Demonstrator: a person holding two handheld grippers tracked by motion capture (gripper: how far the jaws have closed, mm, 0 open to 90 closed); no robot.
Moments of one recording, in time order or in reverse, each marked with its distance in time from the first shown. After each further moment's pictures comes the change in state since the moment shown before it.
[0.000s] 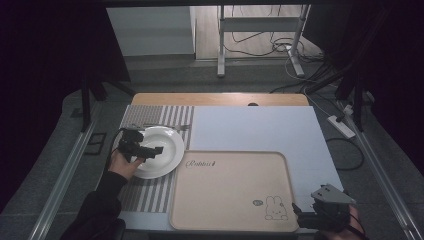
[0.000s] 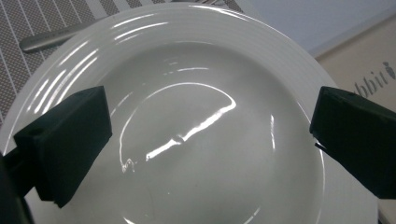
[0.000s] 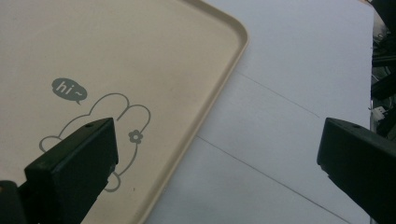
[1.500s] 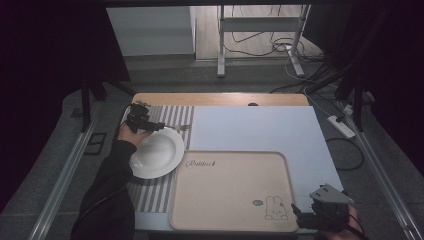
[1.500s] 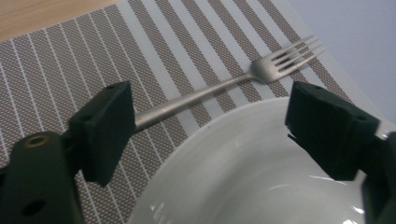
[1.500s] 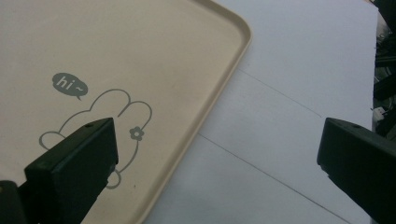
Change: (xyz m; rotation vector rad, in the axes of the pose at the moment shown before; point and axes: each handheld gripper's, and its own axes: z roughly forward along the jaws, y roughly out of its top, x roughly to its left) left arm 0.056 0.068 0.045 0.049 0.063 0.009; right arm 0.001 0.000 0.001 0.014 0.001 -0.017
